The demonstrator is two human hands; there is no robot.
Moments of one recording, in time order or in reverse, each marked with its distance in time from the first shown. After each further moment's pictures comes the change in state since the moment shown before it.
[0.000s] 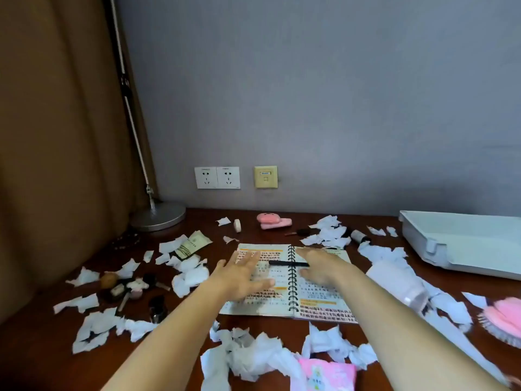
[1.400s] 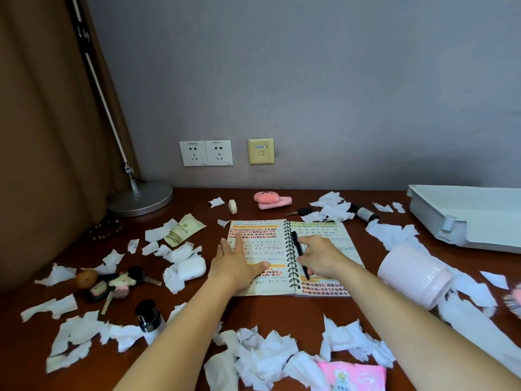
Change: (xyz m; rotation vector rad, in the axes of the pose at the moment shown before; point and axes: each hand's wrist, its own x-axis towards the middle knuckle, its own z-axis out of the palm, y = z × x) left_hand 0.040 -0.014 0.022 -0.205 0.085 -0.246; right_hand 0.028 -0.009 0.029 0.492 0.021 0.157
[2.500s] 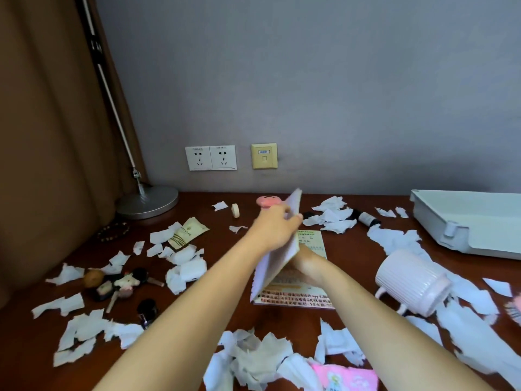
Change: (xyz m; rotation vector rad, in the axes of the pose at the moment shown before) left_hand -0.027 0.087 -0.063 -0.407 0.156 0.342; right_hand 0.001 -0.036 0.022 0.686 -0.109 0.071
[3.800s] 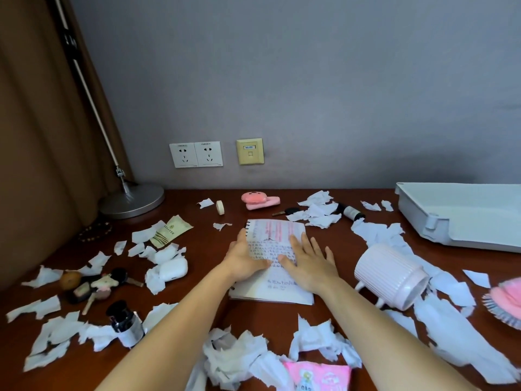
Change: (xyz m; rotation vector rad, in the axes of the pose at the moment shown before) left_hand 0.000 -0.066 0.047 -0.104 -0.079 -0.315; right_hand 0.001 0.052 -0.056 -1.106 0.154 -0.068
